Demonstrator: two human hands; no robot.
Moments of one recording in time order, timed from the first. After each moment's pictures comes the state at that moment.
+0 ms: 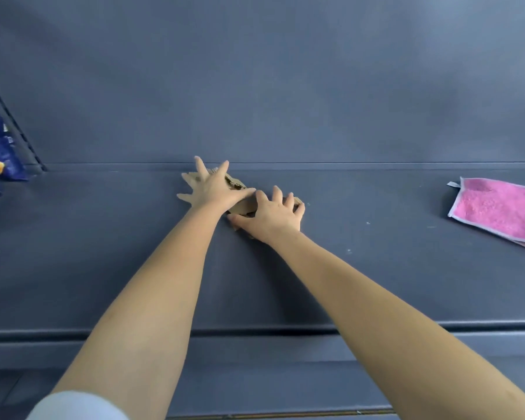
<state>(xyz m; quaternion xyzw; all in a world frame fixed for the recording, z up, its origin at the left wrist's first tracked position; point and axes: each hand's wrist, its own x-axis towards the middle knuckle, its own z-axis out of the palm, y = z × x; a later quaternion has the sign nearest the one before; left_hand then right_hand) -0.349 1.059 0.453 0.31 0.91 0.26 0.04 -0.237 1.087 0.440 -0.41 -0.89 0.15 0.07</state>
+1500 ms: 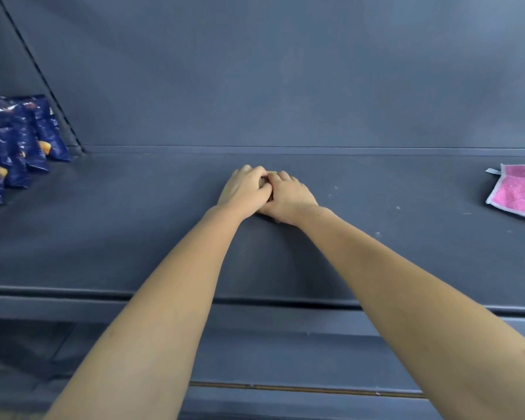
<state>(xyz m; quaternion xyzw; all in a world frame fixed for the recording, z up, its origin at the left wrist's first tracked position) -0.325 1.017 0.447 0.45 0.84 0.29 0.03 -0.242 1.080 0.444 -0.28 -0.94 0.19 0.11</state>
